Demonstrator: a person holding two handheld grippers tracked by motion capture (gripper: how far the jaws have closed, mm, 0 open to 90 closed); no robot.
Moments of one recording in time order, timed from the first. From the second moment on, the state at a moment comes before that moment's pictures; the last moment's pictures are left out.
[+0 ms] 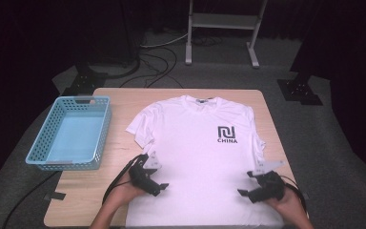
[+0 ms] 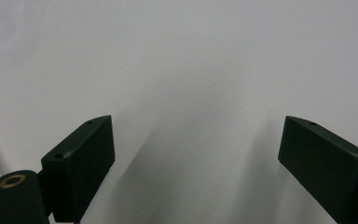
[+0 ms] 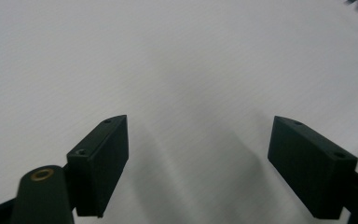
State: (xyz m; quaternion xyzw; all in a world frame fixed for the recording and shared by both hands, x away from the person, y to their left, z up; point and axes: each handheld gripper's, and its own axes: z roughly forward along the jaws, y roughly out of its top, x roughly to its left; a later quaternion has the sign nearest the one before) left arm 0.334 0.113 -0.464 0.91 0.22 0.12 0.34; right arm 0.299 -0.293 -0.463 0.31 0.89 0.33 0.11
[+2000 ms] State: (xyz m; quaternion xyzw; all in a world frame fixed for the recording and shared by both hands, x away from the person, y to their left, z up) left arm 0.382 0.184 -0.466 0.89 0.27 0.12 0.35; right arm 0.302 -0.282 -0.475 0.28 0.90 0.32 0.10
